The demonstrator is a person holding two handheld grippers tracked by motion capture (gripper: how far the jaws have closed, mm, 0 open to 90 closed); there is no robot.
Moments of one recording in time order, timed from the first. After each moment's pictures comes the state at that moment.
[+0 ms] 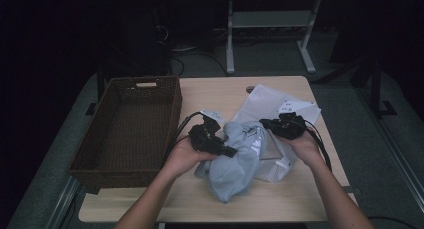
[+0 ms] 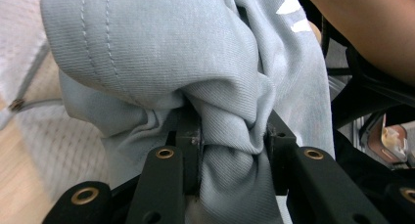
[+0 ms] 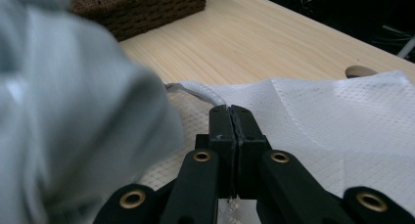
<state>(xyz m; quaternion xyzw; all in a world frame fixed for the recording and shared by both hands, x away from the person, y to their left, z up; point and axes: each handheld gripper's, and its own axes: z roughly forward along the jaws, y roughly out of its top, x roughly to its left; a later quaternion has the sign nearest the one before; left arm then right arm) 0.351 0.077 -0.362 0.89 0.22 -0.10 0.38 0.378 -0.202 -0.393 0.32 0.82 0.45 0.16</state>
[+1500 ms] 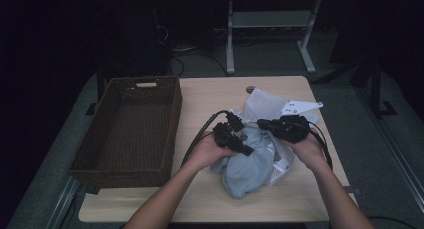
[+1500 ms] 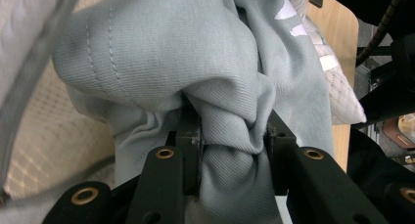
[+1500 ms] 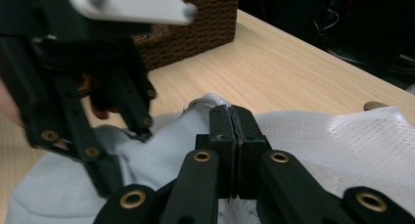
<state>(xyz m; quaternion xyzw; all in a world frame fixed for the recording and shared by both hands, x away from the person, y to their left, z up) 0.380 0.018 -0.387 0.91 0.22 -0.09 0.33 0.349 -0.195 -0.362 0.28 0.81 0.49 0.15</state>
